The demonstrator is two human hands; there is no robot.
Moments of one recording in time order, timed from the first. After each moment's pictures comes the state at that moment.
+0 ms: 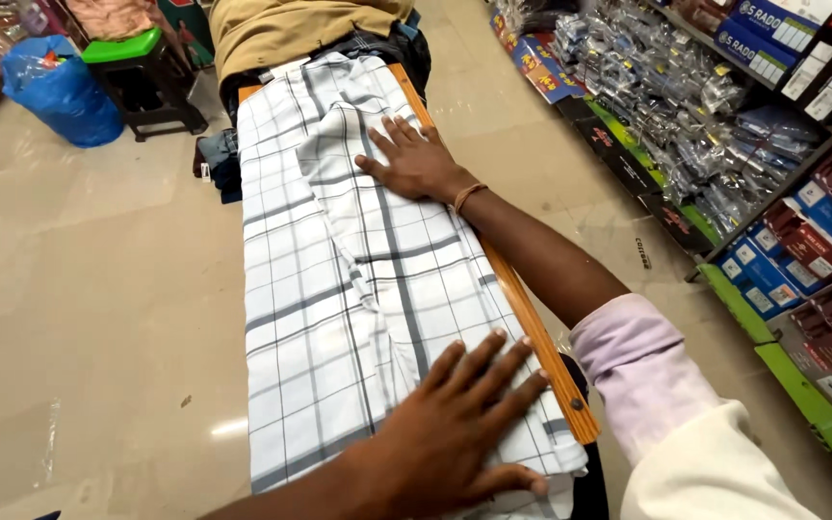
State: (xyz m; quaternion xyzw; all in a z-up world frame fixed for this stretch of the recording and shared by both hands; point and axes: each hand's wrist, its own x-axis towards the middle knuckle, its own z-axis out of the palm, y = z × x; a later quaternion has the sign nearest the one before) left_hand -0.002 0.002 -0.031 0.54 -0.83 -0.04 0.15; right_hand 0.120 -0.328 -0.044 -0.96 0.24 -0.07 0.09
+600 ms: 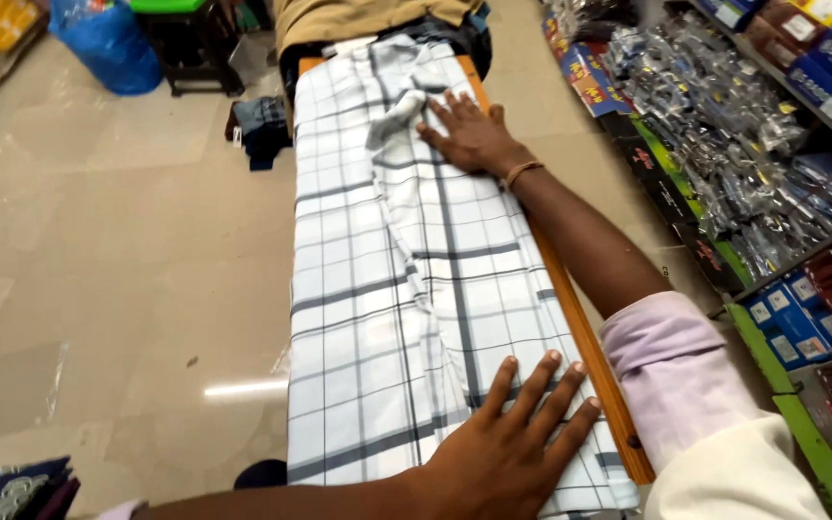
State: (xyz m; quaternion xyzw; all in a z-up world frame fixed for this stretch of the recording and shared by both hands) left_hand -0.019 0.000 -0.077 0.55 -0.82 0.09 0.15; right_hand 0.155 -0.365 -0.041 -0.97 0.25 -0.03 0.05
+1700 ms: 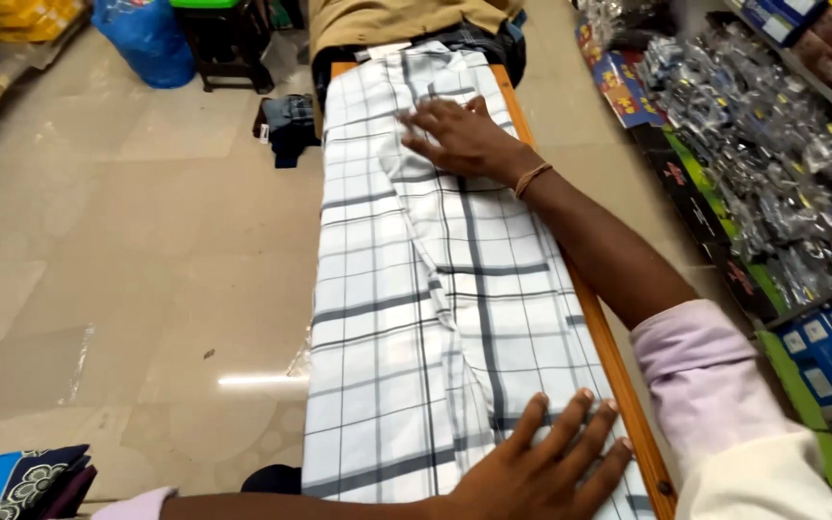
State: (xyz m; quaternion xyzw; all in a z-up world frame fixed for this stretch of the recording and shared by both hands) left_hand -0.029 -0.007 -0.106 0.55 -0.80 0.14 0.20; right_hand 0.180 -0.329 -0.010 -0.99 0.07 -0.13 0.05
